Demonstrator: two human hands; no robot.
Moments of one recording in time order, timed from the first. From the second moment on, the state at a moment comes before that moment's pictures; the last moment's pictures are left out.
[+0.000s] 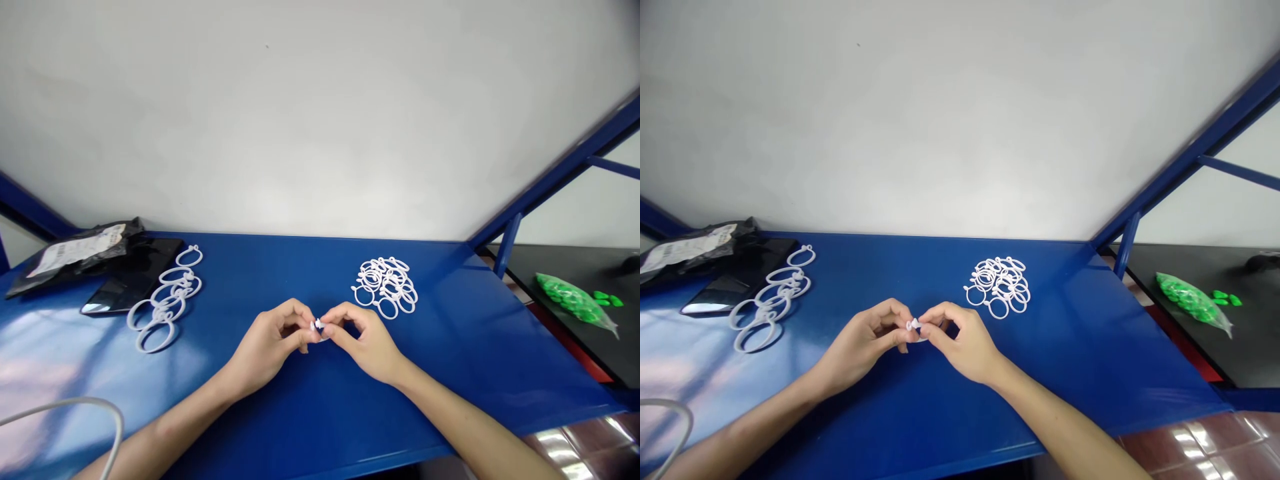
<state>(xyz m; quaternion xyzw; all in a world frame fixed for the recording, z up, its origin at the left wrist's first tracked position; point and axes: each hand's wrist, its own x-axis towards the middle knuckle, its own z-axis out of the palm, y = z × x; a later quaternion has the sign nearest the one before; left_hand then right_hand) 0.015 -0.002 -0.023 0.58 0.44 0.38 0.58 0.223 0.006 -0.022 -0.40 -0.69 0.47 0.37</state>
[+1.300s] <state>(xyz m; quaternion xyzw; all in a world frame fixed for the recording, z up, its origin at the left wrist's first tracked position) 0.021 -0.018 -0.032 0.70 0.47 0.41 0.35 0.225 -0.009 -0.025 -0.33 -0.86 0.16 0.36</state>
